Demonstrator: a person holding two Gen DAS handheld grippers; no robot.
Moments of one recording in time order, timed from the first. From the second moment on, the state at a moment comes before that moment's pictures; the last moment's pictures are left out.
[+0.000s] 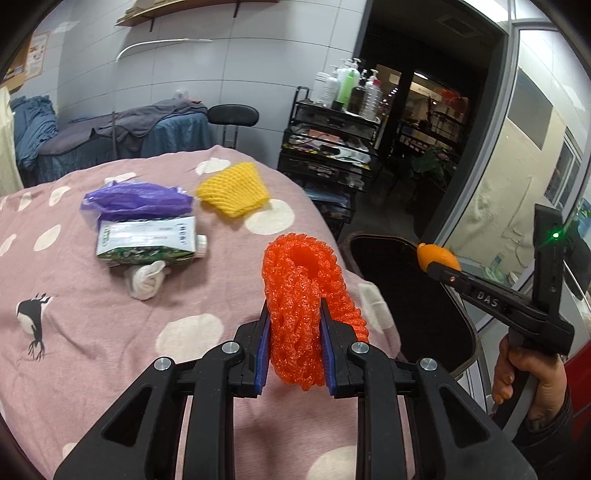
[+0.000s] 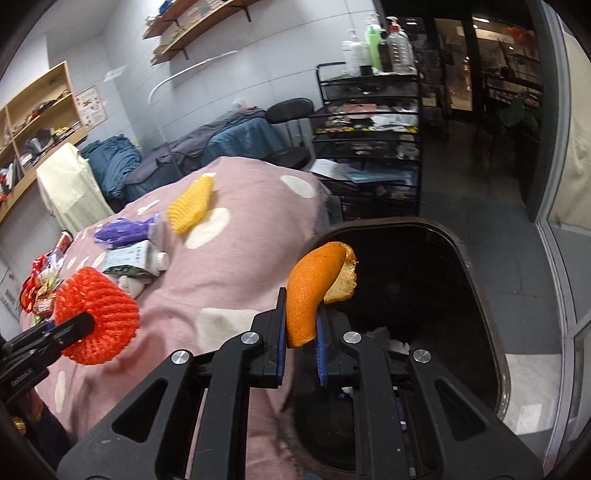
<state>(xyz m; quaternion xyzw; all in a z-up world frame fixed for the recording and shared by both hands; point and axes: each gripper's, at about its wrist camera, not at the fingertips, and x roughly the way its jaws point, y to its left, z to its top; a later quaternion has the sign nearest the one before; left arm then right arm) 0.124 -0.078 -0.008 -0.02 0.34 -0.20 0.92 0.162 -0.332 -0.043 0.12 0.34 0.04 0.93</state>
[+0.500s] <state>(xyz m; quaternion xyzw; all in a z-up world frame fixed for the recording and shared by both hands) 0.133 -0.129 -0.010 0.02 0.35 -0.25 0.90 0.169 -0.375 -0.103 0.17 0.39 -0.03 0.90</state>
